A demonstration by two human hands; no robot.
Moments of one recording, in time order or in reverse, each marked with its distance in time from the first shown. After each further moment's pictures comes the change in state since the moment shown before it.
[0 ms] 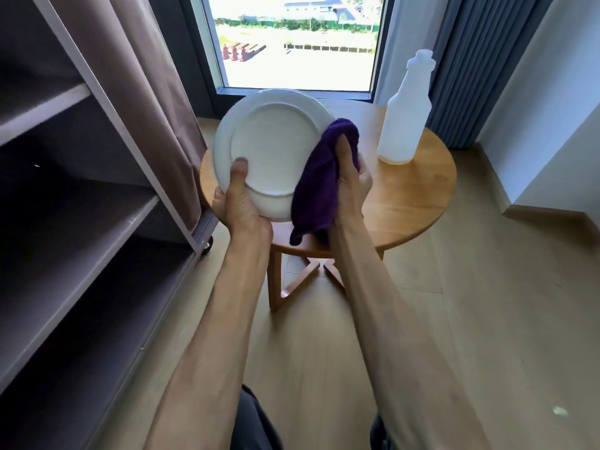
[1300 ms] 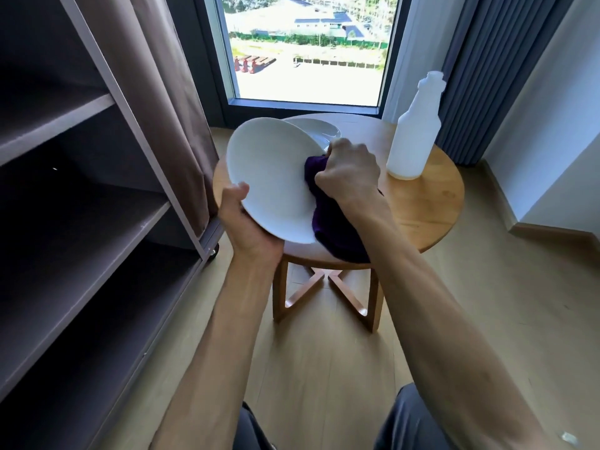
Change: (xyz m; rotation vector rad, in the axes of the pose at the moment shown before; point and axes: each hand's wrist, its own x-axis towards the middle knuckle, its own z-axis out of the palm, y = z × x) left_hand -0.024 0.023 -0.016 -0.066 -0.522 -0.028; right_hand 0.020 -0.047 0.040 -1.702 -0.235 -0.280
